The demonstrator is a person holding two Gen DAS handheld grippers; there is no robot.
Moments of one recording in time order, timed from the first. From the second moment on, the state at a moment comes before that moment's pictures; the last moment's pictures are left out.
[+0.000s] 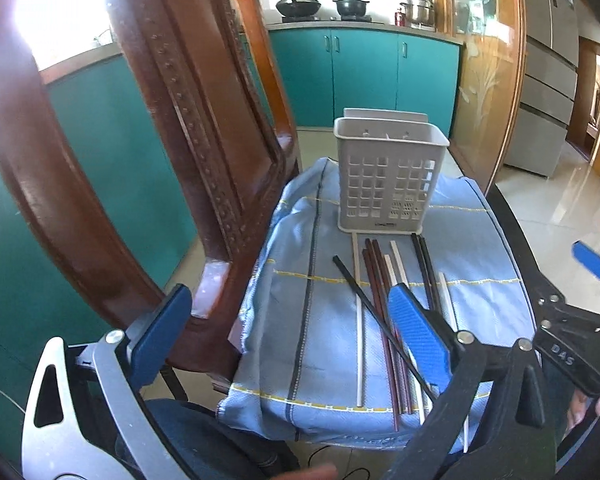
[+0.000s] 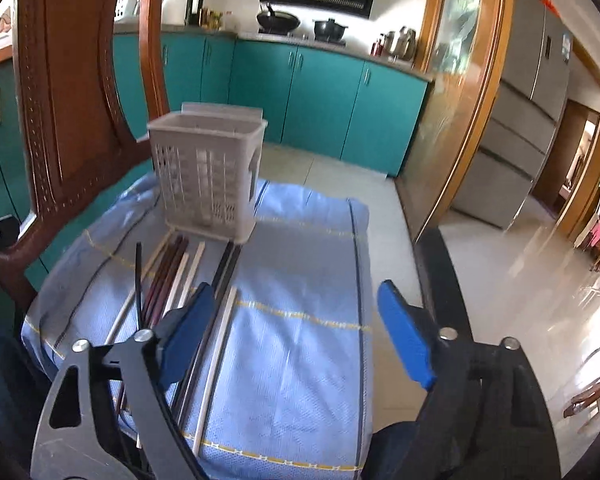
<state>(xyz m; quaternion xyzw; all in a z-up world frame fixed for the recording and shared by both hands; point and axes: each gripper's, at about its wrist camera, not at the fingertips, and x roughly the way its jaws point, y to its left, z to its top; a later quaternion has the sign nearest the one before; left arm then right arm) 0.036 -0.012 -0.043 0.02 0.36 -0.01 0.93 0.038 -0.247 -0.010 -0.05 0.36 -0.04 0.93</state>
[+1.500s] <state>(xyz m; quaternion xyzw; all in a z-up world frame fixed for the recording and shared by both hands) 0.197 -0.050 -0.176 -0.03 0.57 -0.11 0.81 0.136 -0.271 -0.108 0.11 0.52 0.06 0.84</state>
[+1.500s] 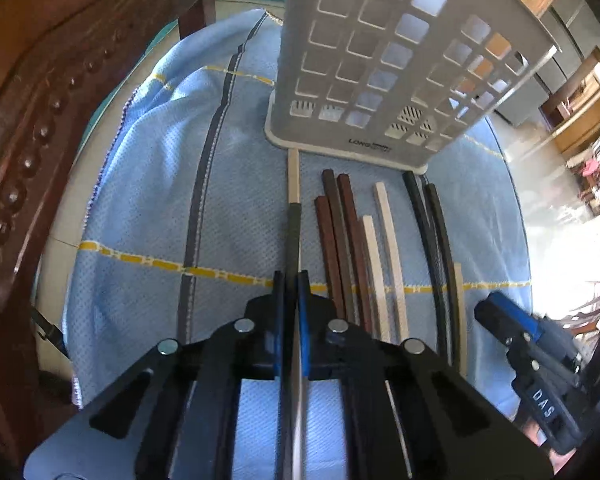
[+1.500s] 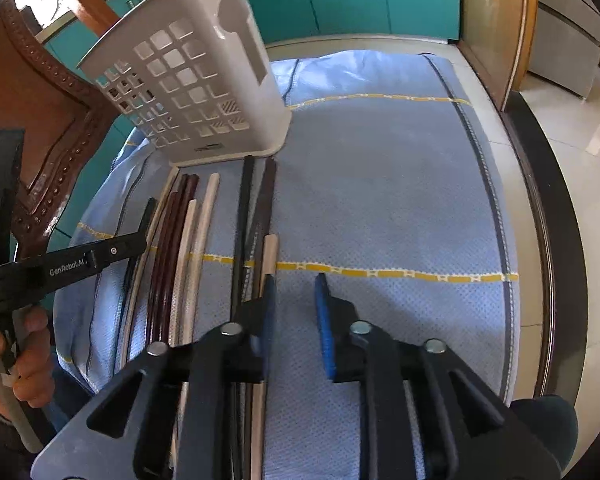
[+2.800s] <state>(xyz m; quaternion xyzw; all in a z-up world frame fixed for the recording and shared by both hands) 0.119 -0.022 -0.001 -0.02 0.40 -0.12 0.91 0.076 -0.286 0.067 0.06 0.34 0.14 0.93</state>
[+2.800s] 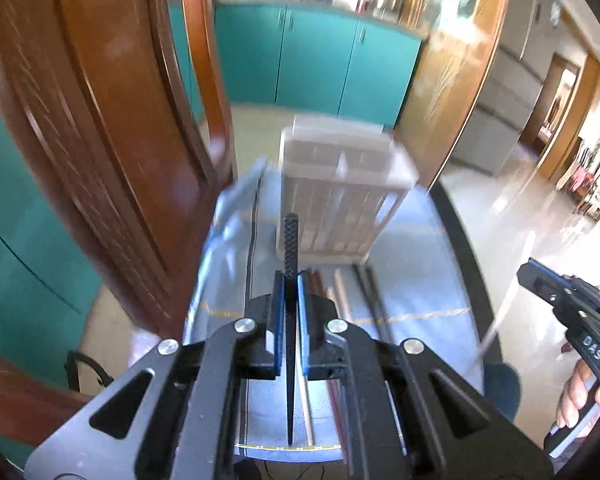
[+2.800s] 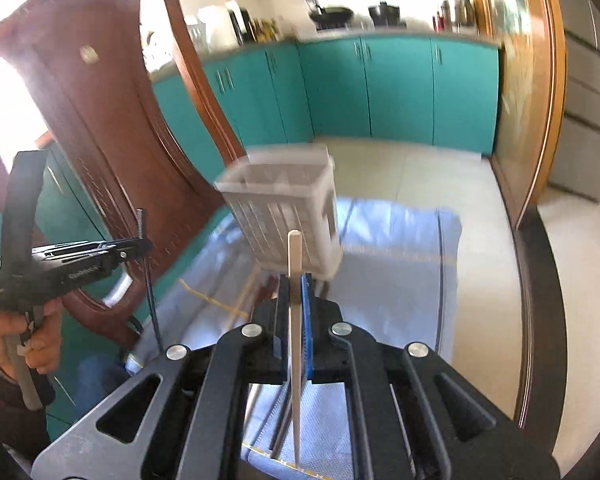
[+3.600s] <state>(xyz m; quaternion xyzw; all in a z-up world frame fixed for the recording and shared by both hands) 0.218 -0.061 0.146 -0.04 0.23 -0.10 0.97 0.202 -0.265 0.201 0.05 0.19 0.09 0.98</state>
